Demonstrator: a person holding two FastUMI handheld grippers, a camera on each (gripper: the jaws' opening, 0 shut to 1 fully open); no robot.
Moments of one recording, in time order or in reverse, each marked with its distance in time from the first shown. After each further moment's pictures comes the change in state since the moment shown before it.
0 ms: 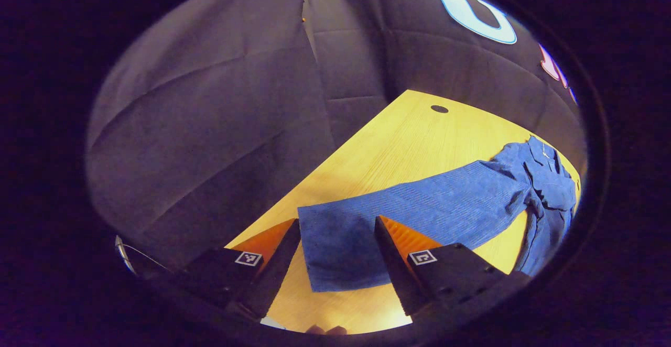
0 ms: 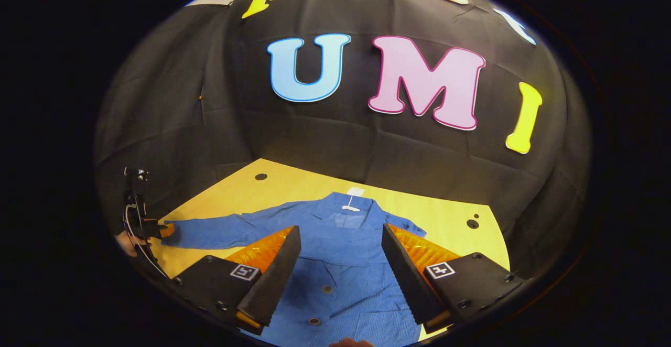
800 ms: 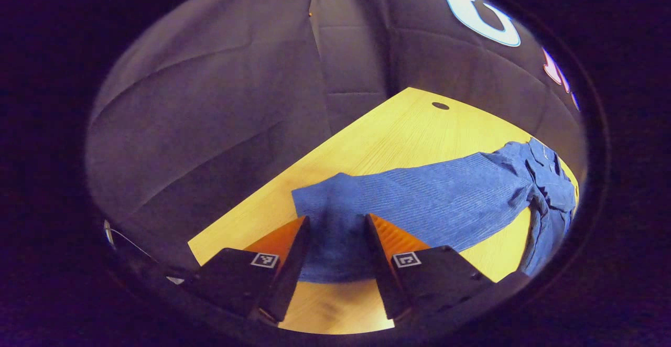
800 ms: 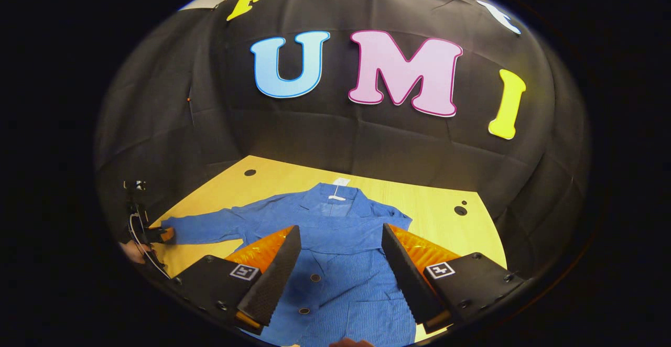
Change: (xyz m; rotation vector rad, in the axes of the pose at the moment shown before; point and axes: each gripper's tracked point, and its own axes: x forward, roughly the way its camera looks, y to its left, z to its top) left arm 0.021 -0.017 -0.016 -0.019 -0.039 -0.028; right arm -0.016 -0.024 -0.015 0.053 0.033 -0.032
